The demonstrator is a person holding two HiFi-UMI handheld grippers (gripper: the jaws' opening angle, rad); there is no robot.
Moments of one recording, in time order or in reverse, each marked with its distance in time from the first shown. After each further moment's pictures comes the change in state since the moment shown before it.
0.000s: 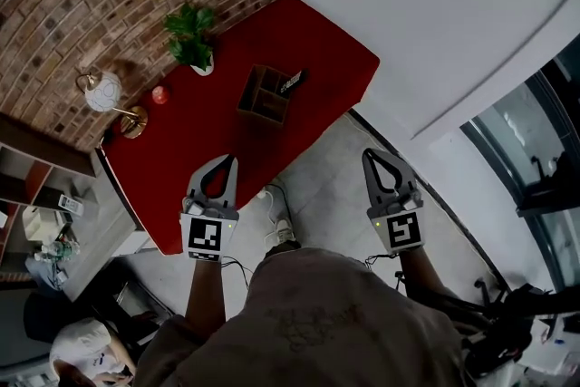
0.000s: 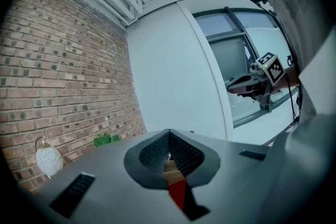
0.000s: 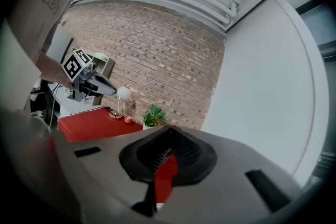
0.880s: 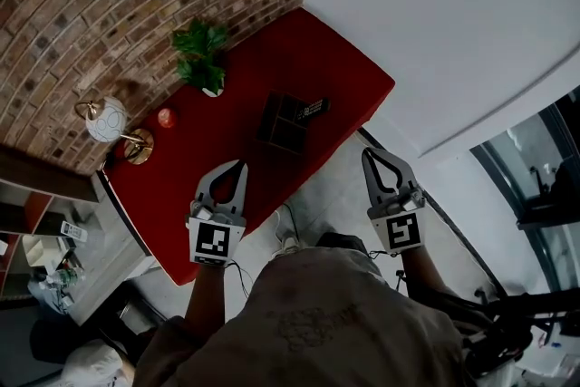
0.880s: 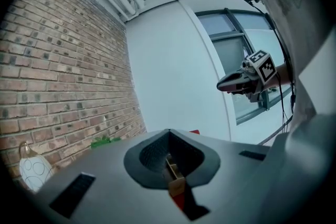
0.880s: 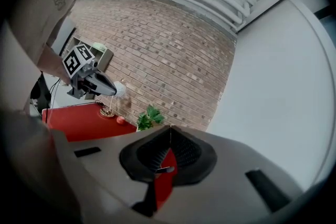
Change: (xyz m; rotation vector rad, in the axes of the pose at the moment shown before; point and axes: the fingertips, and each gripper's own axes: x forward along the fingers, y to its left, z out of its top) left arm 0.064 0.086 -0.019 0.034 -0.015 -0.063; right arm 0.128 -0.001 0.019 -0.117 0.002 0.019
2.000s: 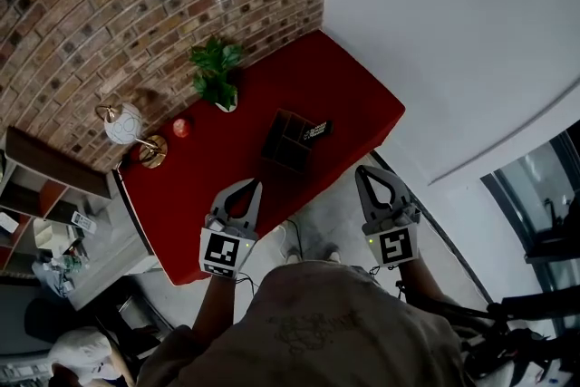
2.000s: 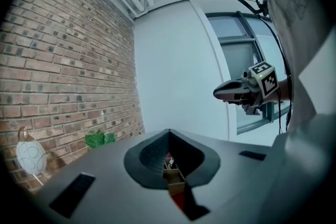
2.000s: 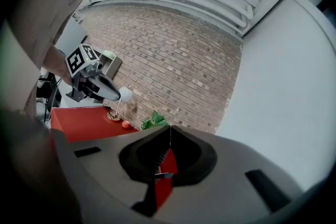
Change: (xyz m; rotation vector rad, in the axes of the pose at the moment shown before) left arm 0.016 -0.042 0.018 -0.136 0.028 0.044; right arm -0.005 -0.018 -0.007 -0.050 -0.036 0.114
